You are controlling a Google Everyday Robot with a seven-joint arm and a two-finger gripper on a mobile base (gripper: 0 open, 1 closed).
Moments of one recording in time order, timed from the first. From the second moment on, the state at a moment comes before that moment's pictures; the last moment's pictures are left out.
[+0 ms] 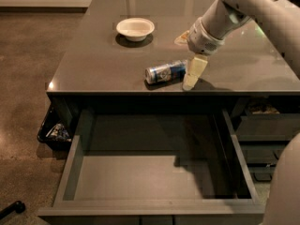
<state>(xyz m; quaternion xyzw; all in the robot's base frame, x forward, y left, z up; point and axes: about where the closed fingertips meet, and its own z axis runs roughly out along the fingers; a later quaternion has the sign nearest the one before) 0.654 -0.115 0.859 -0.72 0.65 0.08 0.24</state>
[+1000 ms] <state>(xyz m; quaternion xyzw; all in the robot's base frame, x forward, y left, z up) 0.654 -0.115 0.859 -0.72 0.65 0.08 0.24</state>
